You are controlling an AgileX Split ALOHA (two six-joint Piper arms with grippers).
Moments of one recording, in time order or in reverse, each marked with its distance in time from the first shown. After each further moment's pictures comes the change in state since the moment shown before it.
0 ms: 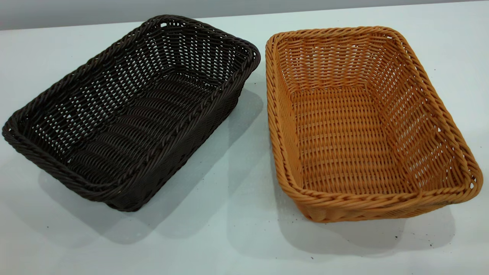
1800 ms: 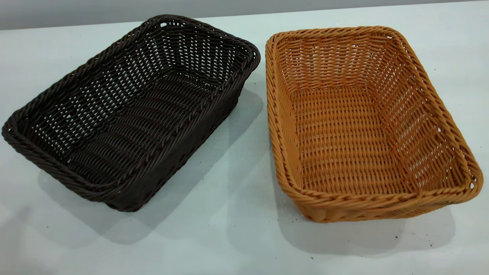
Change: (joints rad) left arm 0.000 0.703 -0.397 0.001 -0.305 0.018; right arm 0.001 0.616 -0.298 0.173 -0.286 -0.063
